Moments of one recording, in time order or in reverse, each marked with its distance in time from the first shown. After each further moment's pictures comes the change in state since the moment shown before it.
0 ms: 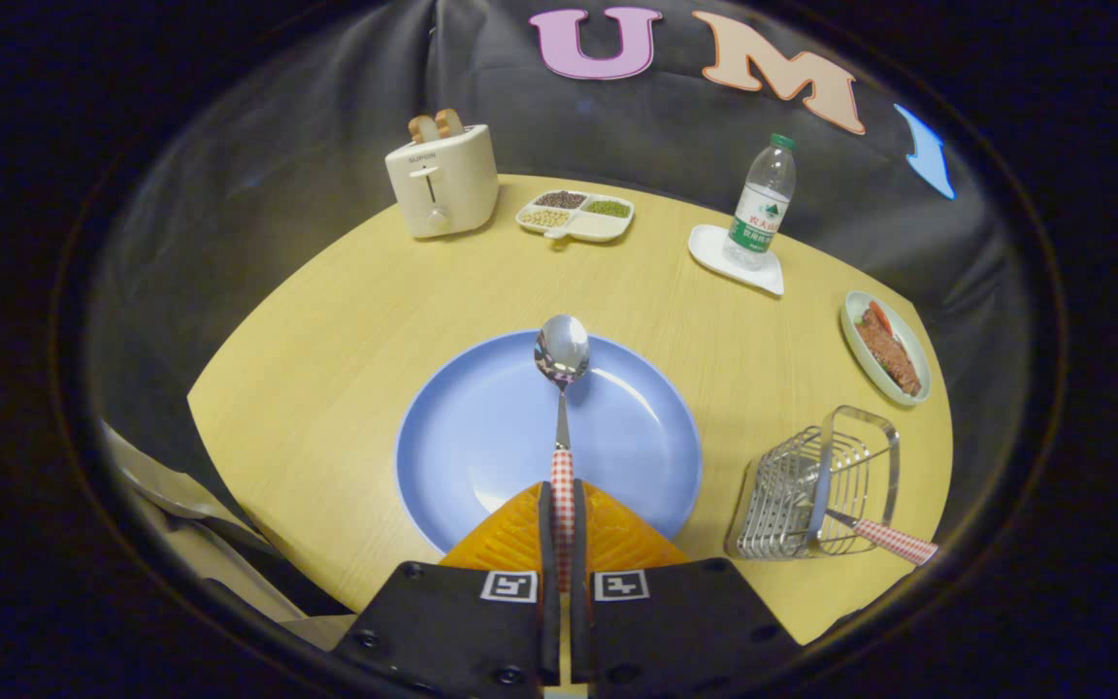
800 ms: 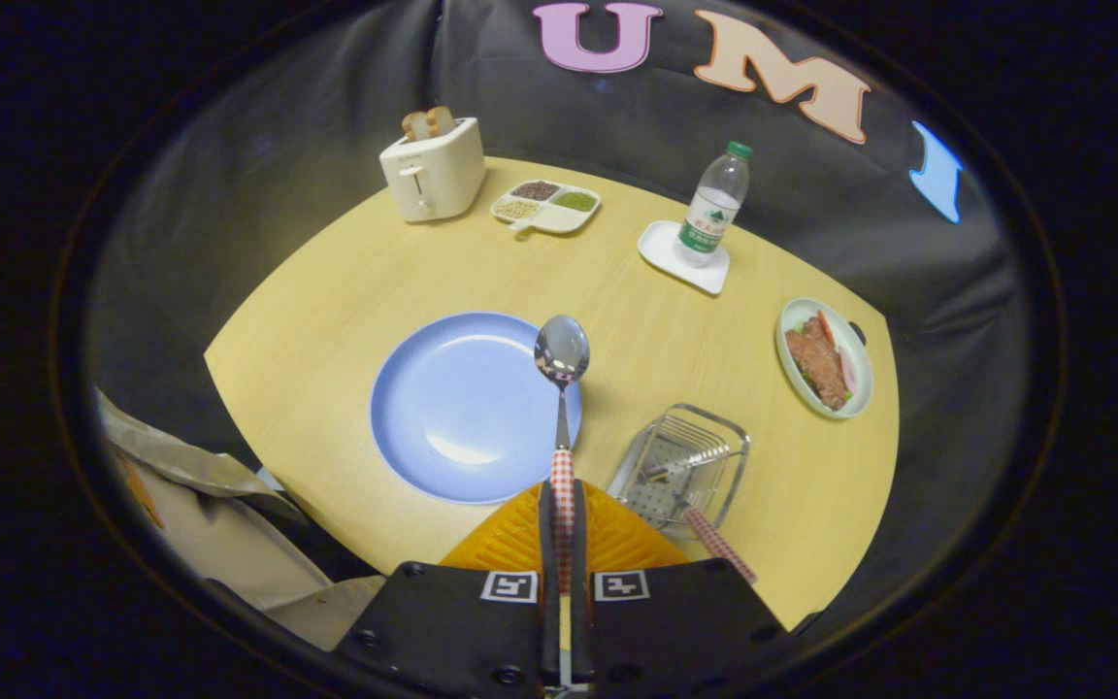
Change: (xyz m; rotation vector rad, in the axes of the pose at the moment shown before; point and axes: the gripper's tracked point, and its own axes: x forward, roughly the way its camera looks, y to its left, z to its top) arm -0.080 -0.091 0.006 -0.087 0.133 -0.025
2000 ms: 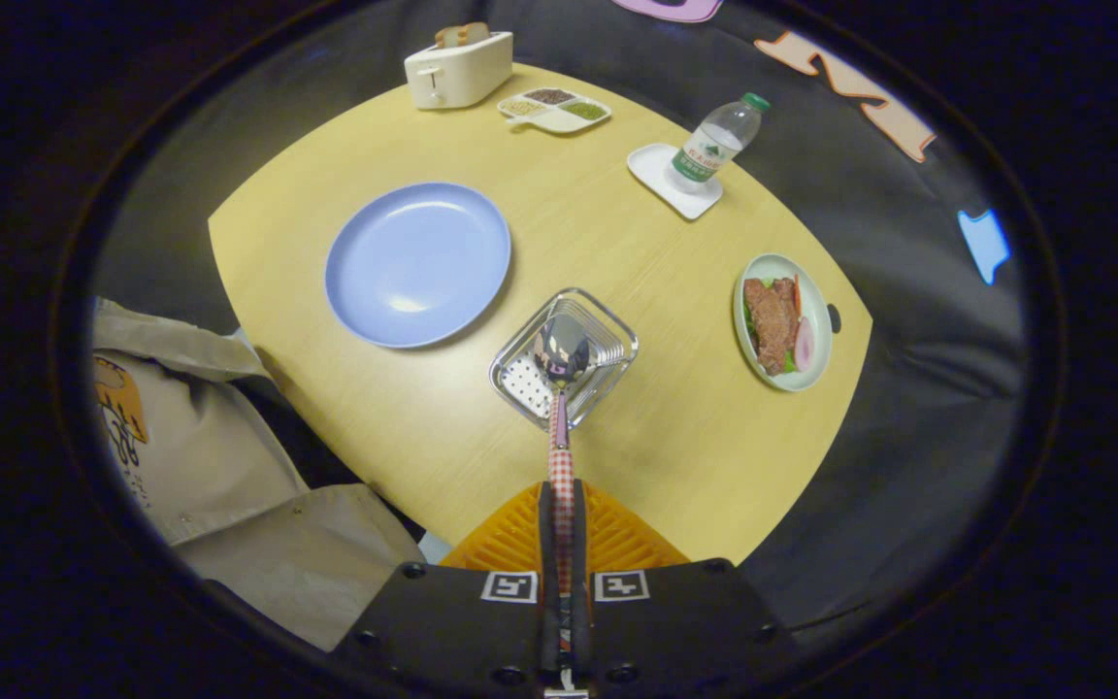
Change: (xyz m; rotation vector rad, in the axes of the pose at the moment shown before) arm -0.042 -0.099 -0.043 -0.312 0.355 -0.028
